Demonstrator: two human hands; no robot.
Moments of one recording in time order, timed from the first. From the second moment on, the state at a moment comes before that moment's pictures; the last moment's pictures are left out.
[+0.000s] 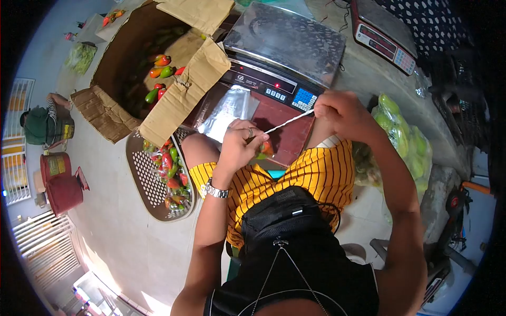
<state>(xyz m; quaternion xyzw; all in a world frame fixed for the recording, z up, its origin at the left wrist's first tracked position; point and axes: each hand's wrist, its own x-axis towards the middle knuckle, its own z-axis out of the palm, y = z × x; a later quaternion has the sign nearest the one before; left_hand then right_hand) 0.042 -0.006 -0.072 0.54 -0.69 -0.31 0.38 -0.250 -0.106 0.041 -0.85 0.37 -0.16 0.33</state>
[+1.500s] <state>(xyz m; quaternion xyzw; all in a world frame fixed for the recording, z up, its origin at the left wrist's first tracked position) 0.024 -0.023 -0.020 0.54 -0.25 -0.54 0.60 -0.154 -0.012 0.023 -0.30 0.31 -0.25 0.87</state>
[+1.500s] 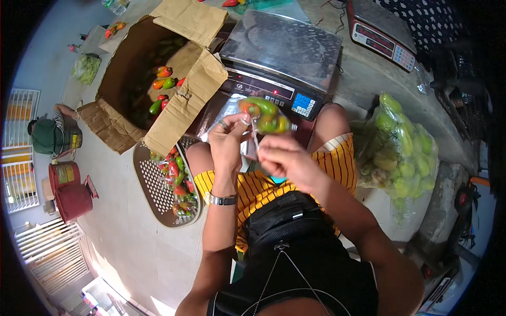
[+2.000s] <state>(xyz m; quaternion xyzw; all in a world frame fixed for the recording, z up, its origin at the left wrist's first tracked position) 0.042 -0.027 0.012 0.56 -0.40 -0.54 0.49 -0.211 -0.057 0.007 -0.37 0.29 -0.35 0.81</state>
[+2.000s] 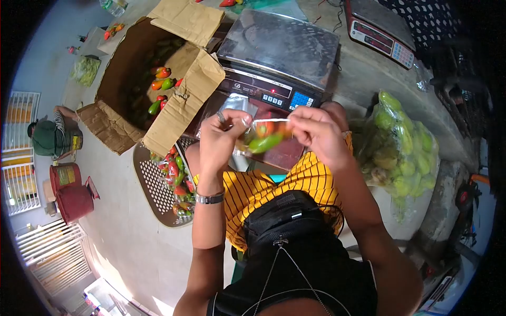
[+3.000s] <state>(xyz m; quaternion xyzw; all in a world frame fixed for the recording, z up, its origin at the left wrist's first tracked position) 0.041 -0.032 0.032 0.47 -0.53 -0.58 0.40 -0.208 -0.038 -0.034 -0.37 0.32 -0.38 0.78</state>
